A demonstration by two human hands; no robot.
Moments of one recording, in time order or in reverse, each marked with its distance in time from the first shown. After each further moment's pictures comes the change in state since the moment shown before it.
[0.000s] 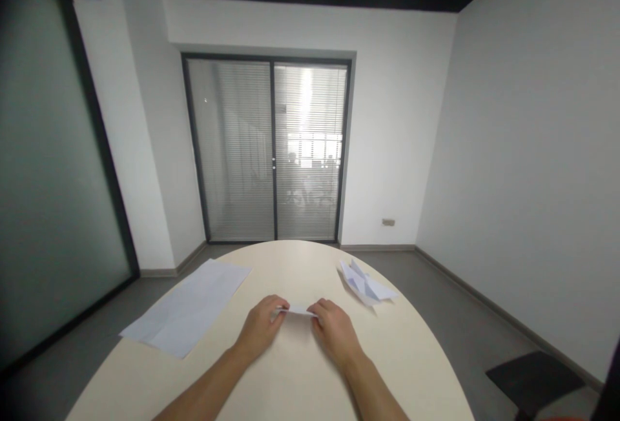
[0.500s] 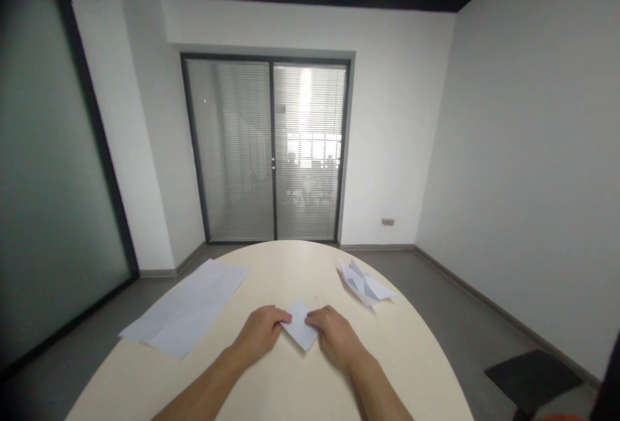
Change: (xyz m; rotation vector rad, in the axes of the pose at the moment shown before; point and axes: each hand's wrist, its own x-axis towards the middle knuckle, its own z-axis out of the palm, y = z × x) left_hand -0.005 0.001 -0.005 0.186 -0.266 -0.025; right_hand -0.008 0.028 0.015 0.171 -0.075 -0.215
